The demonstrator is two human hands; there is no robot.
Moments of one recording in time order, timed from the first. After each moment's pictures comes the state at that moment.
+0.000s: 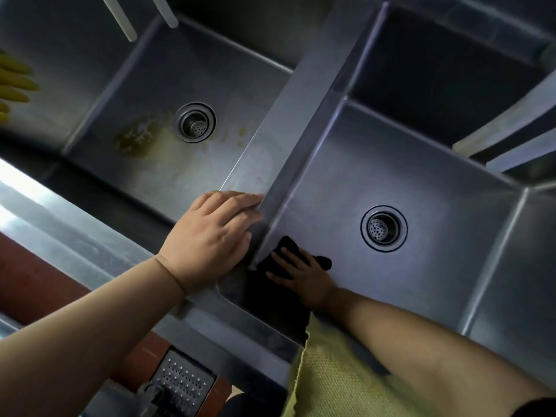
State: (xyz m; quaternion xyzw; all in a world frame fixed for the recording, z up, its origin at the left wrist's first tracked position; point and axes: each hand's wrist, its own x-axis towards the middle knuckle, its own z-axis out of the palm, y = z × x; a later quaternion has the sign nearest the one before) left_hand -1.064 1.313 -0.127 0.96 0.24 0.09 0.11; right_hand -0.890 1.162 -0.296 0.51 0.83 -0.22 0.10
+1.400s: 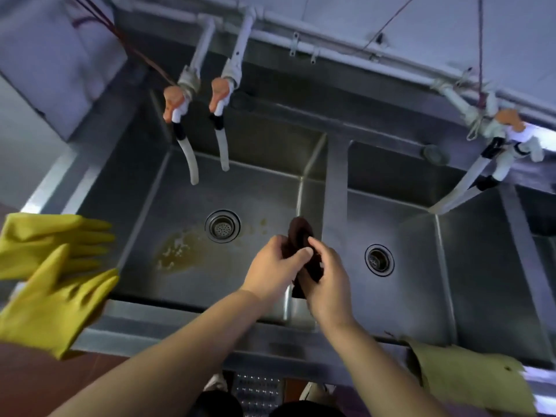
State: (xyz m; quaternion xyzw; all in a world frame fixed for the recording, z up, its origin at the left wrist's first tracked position) left_hand -1.143 1.449 -0.030 0.65 0.39 0.04 0.65; right_hand -1.082 1.340 -0.052 0.86 0.28 -0.13 -0.41
